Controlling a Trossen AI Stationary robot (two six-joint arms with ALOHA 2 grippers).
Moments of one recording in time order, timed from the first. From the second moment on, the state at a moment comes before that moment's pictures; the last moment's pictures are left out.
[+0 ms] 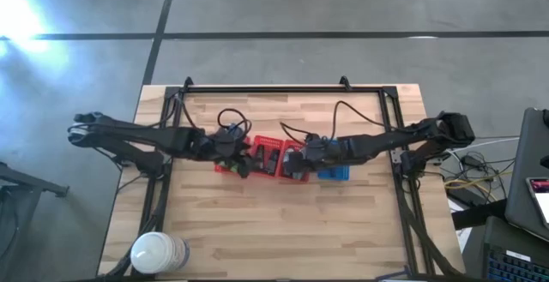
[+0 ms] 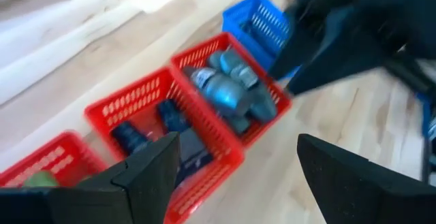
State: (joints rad) left arm -0.12 1.21 1.01 -0.46 -0.31 -0.73; right arm 0.08 1.53 0.94 -0.14 0.13 1.39
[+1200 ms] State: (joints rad) left arm -0.11 0.95 0.88 -0.44 -0.07 -0.47; right arm 0.18 0.84 0.55 0.22 0.04 0.81
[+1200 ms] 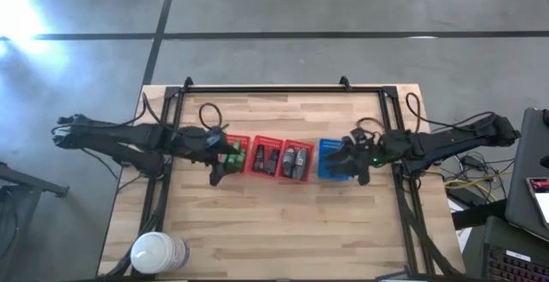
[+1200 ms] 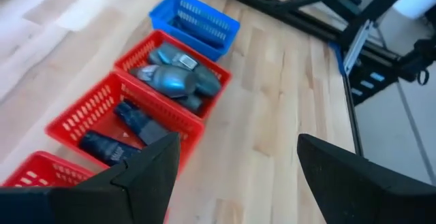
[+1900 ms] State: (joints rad) left arm 0.16 0.37 0.35 -0.16 -0.03 -0.46; right arm 0.07 0.60 0.17 0.49 0.11 0.79
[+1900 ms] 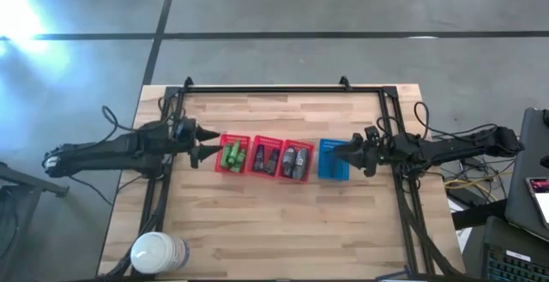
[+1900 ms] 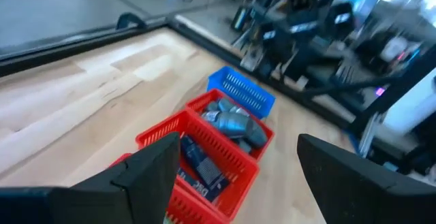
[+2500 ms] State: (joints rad) left arm 0.16 0.11 0.02 -0.01 -0.03 -0.67; right arm 0.02 0.60 0.08 0.47 0.11 0.91
